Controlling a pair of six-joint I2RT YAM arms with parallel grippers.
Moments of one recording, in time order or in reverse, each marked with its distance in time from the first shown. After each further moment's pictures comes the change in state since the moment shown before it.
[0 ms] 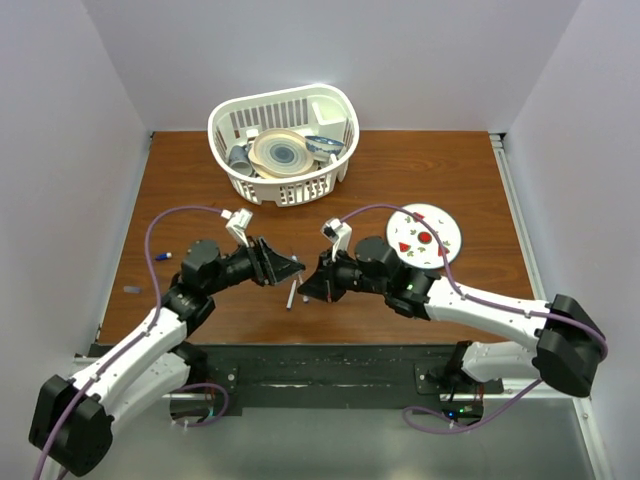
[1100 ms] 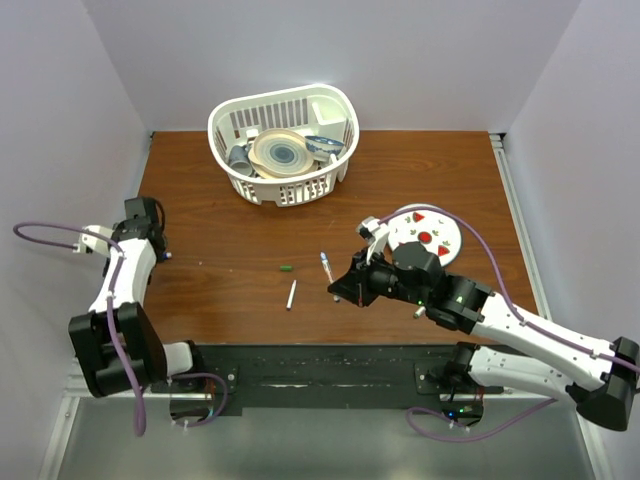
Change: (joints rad) left arm 0.745 0.445 0.453 -0.949 -1.231 -0.360; right arm 0.011 -0.330 0.034 -0.371 0.140 -0.048
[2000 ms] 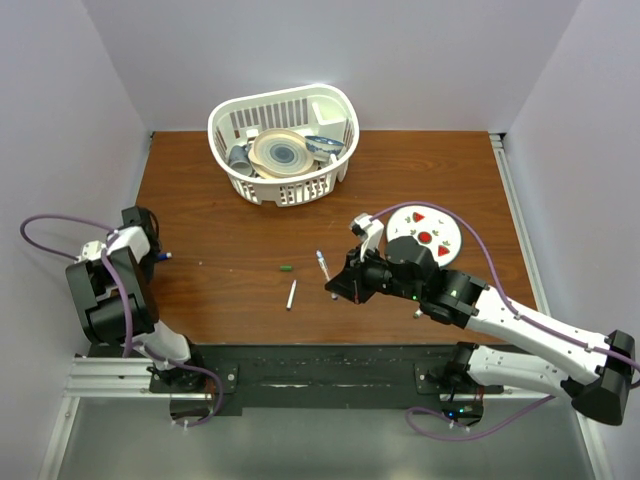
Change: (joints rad) left arm 0.131 0.315 0.009 0.033 -0.038 -0.034; right arm 0.000 0.059 0.059 -0.037 0.000 -0.037
